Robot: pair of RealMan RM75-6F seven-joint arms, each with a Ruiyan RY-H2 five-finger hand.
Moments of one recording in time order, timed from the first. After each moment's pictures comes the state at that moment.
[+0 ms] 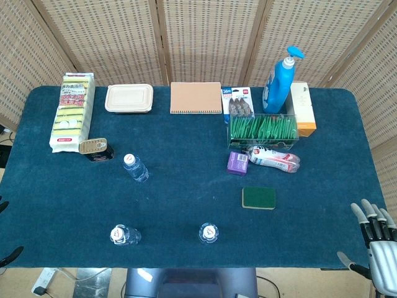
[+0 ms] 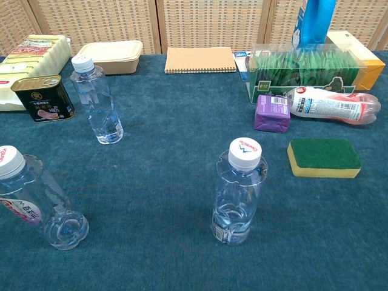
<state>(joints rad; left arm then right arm) 0.09 -1.02 0.11 -1.49 1.72 1.73 -0.31 -0.14 -1.03 -0.04 -1.79 -1.73 1.70 -0.07</state>
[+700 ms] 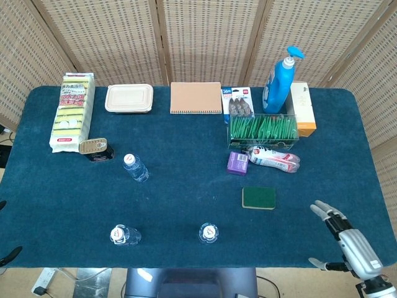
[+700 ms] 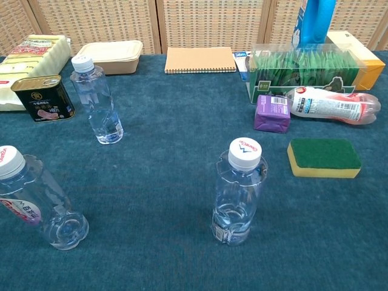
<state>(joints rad) 0.09 -1.01 0.11 -1.50 1.72 1.73 -0.34 0.09 -0.97 -0.11 -1.66 -1.87 1.45 0.55</state>
